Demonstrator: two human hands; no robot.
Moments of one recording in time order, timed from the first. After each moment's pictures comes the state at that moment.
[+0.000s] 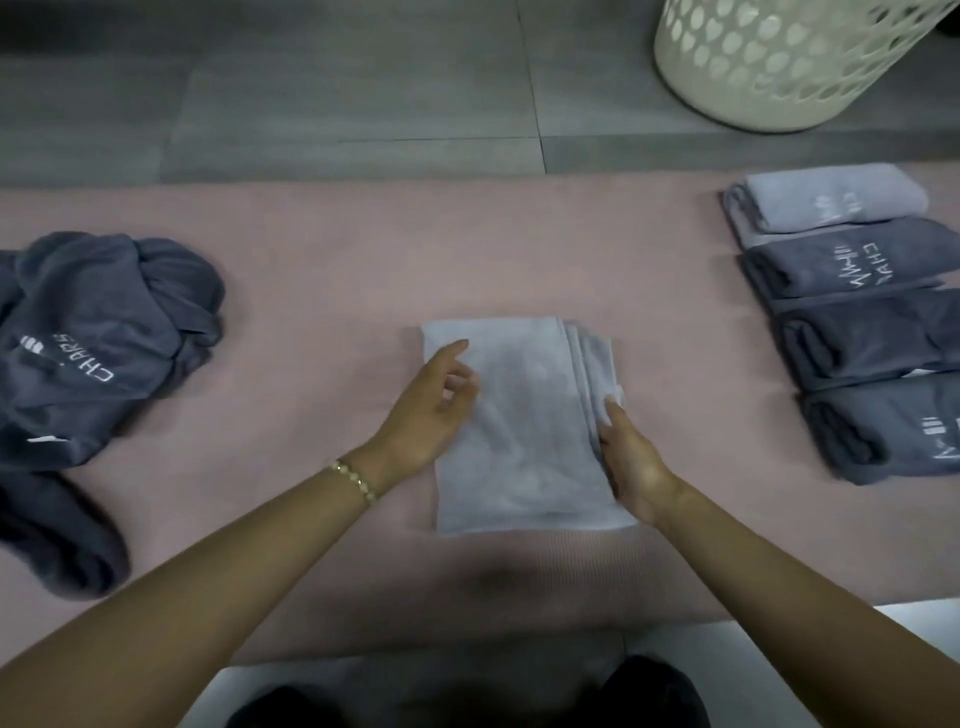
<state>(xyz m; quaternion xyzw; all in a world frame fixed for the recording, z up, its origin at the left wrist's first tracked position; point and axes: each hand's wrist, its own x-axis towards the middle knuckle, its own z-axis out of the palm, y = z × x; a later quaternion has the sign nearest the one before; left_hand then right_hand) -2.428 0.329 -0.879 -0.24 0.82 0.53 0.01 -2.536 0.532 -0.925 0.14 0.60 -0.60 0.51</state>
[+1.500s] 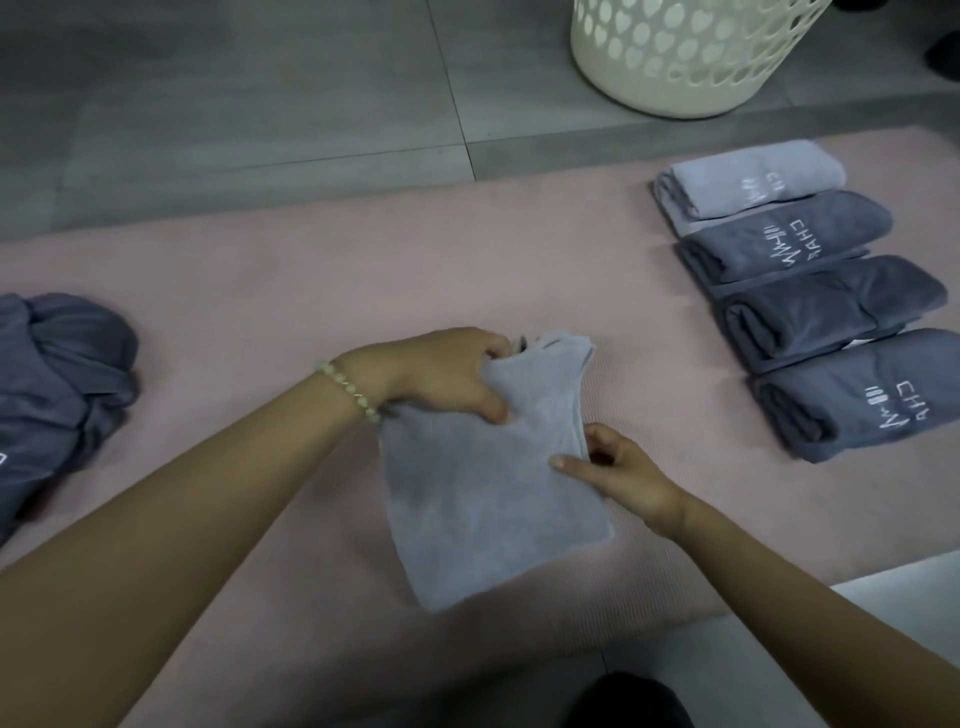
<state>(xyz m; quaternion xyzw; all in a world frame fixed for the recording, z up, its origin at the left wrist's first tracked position) -2.531 0.339 -0.815 -0.05 0.89 0.35 0.30 -2.555 0.577 -0.924 -0.01 0.75 -0.49 0.44</state>
